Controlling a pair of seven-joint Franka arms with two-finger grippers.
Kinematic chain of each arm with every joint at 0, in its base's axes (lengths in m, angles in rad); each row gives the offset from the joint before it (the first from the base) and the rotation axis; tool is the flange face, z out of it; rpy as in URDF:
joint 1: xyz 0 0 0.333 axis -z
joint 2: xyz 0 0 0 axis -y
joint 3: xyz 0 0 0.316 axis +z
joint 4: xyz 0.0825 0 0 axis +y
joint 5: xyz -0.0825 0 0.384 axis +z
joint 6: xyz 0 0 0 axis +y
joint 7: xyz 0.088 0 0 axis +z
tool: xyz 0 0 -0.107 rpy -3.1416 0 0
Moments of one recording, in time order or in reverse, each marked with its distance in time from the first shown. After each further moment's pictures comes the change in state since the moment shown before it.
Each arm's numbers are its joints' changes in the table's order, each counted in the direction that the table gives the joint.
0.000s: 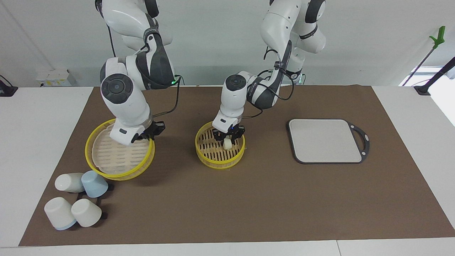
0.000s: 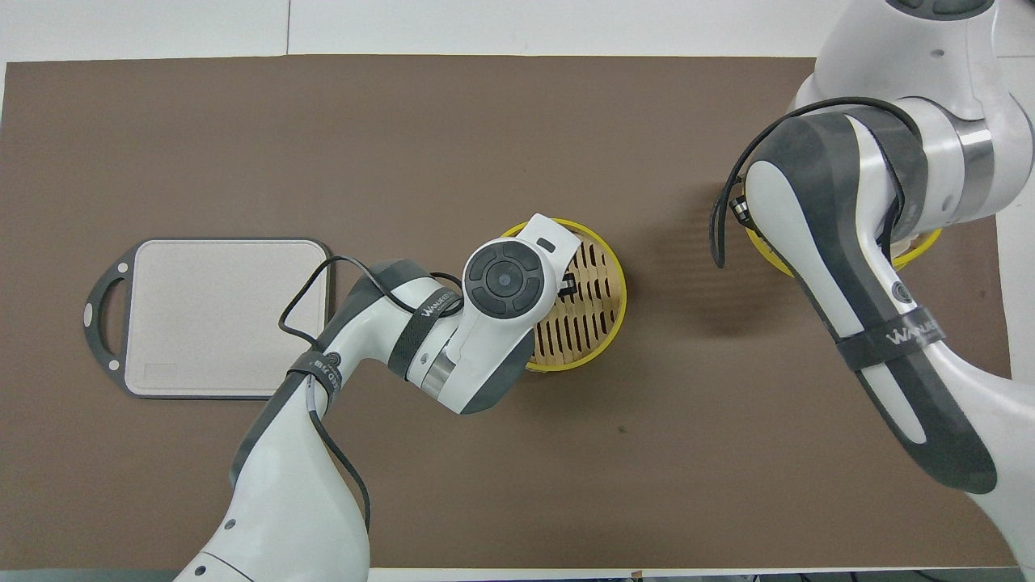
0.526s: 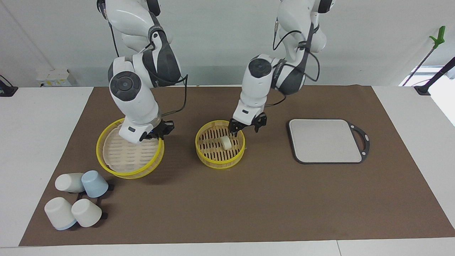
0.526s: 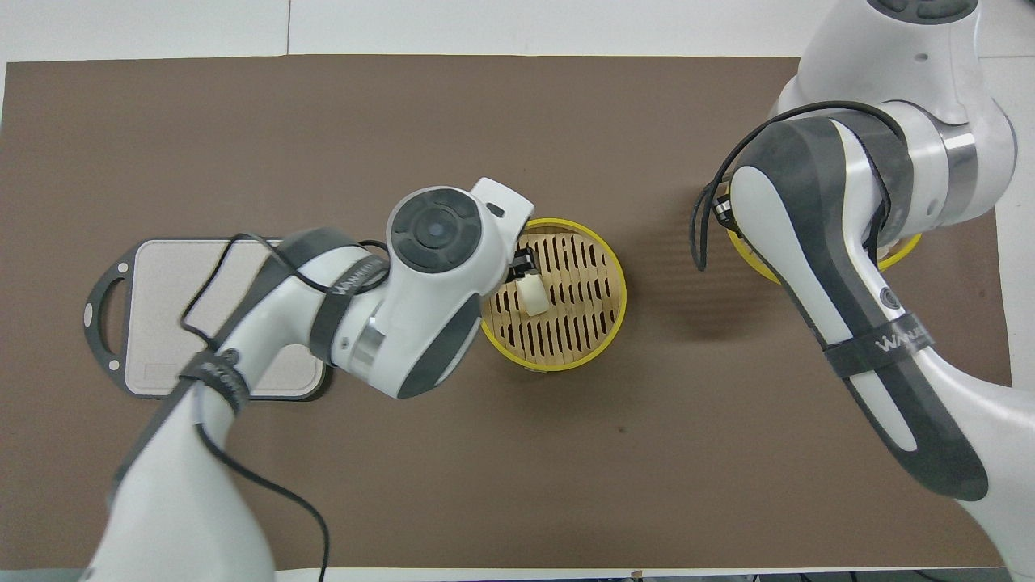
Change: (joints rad) left arm -0.180 0.253 0.018 -0.042 -0.001 0.391 -0.088; right arm -0.058 0.000 0.032 -0.001 0.101 -0.085 -0.181
